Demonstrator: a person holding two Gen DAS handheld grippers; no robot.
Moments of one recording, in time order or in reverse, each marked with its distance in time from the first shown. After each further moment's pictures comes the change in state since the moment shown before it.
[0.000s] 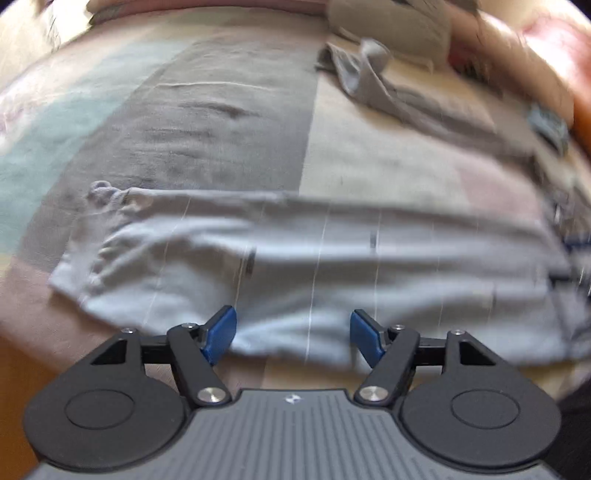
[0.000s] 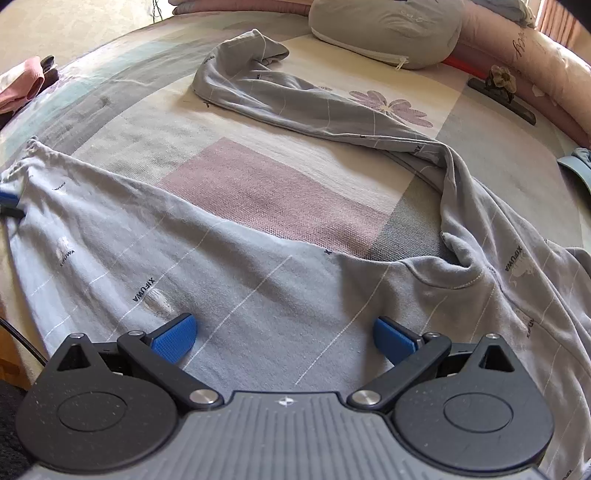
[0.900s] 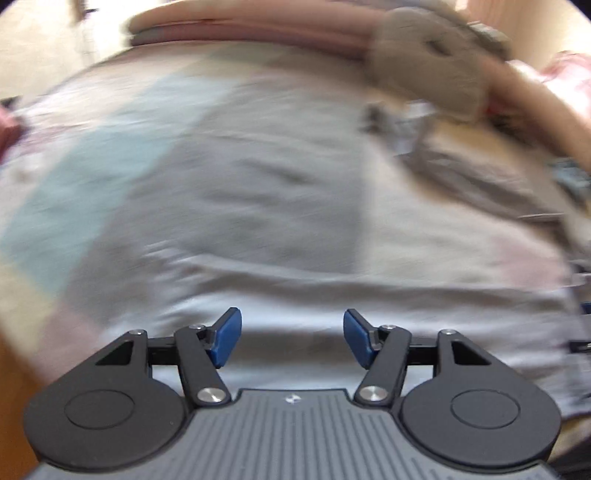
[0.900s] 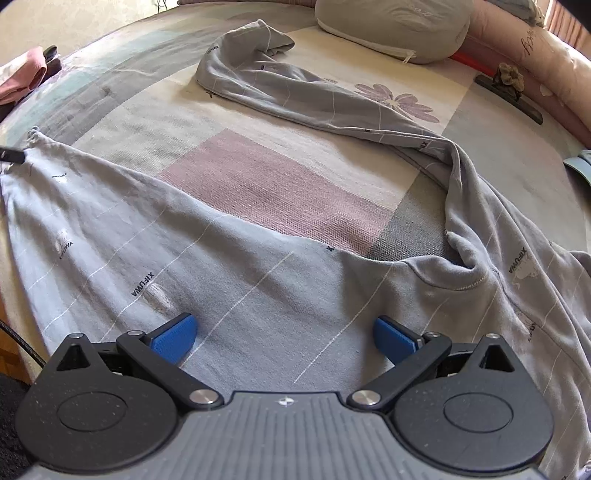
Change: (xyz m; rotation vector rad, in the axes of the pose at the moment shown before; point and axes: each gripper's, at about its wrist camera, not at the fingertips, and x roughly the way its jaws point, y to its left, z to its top) left arm -0.003 0.039 0.046 -0.133 -0.145 -0.063; right arm 0.004 0.000 0.002 -0.025 0.024 0.005
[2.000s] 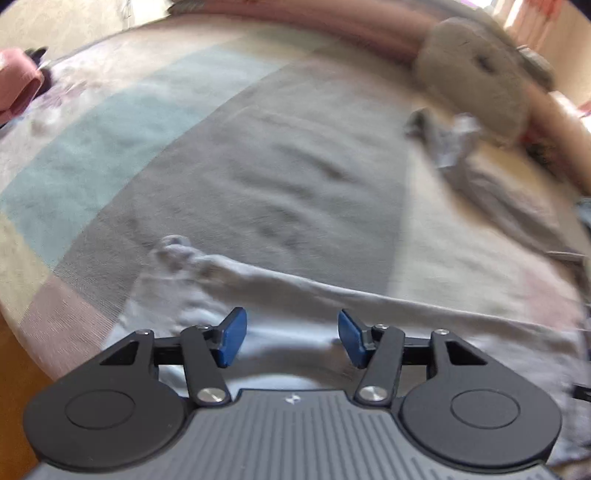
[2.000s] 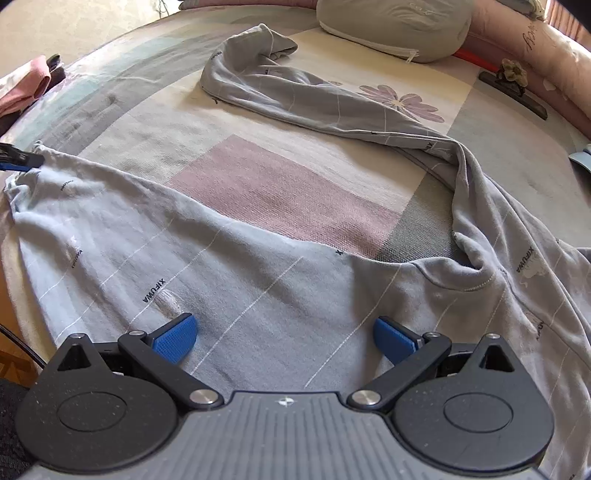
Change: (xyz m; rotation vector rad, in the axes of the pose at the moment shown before) left arm 0.028 0.041 0.004 -0.154 0.006 0.141; right arm -0.001 0.000 0.003 0.029 0.001 0.034
